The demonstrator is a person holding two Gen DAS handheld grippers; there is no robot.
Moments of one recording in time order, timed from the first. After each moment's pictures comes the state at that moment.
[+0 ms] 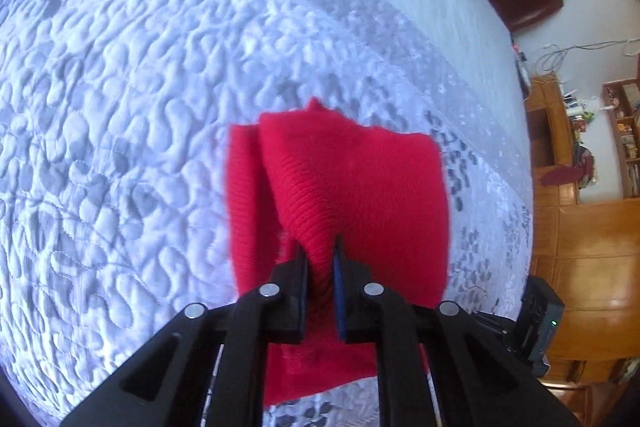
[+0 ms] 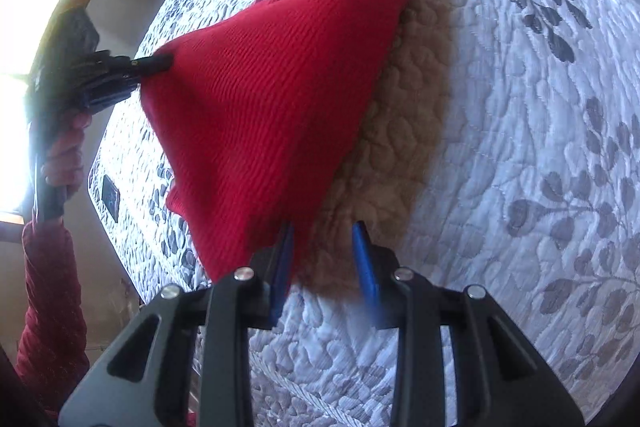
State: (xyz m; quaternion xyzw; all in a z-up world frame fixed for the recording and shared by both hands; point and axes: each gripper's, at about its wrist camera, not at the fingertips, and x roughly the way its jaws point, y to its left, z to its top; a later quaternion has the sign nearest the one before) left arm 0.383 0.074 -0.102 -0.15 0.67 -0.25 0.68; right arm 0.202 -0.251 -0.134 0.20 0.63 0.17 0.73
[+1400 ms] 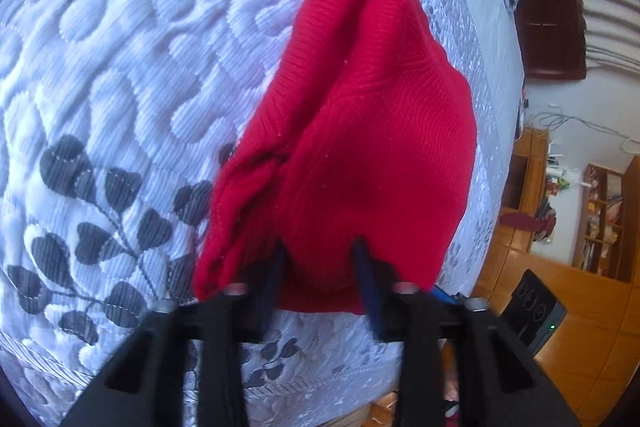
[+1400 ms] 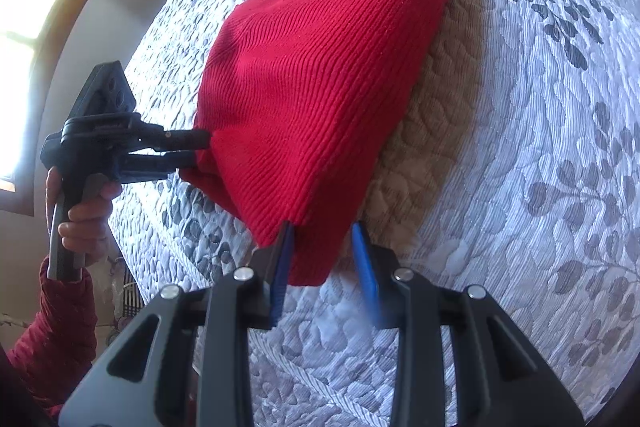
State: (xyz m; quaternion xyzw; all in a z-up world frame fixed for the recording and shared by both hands) left arm 0.280 0.088 -0.172 -0.32 0.71 -0.21 0.59; right arm 0.177 -0.226 -0.124 0.15 0.62 0.19 0.74
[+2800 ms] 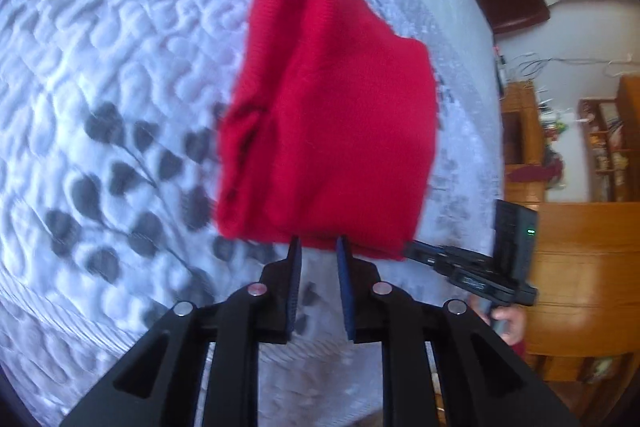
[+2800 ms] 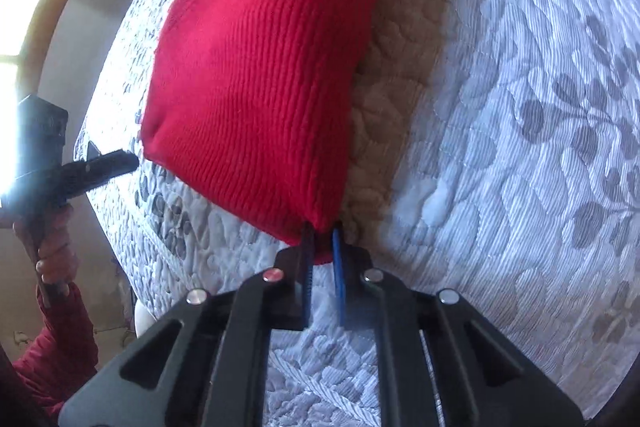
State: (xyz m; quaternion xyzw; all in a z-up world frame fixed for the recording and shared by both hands) left arm 0.241 0.093 -0.127 -0.24 0.67 -0.29 0.64; right arm 0.160 -0.245 -0.166 0.18 0.66 0.17 0.71
